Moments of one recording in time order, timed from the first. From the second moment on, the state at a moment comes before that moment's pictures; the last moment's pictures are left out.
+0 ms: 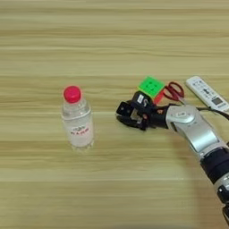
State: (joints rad) arm -0.43 -0.17 0.32 0.48 -0.09 0.07 0.77
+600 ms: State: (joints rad) arm -0.42 -0.16 0.30 0.41 -0.06 0.03 0.79
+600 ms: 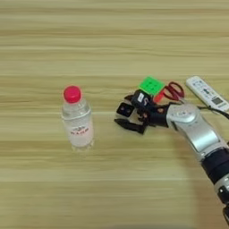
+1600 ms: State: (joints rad) arm -0.29 -0.18 0.27 -0.14 0.41 0.08 1.06
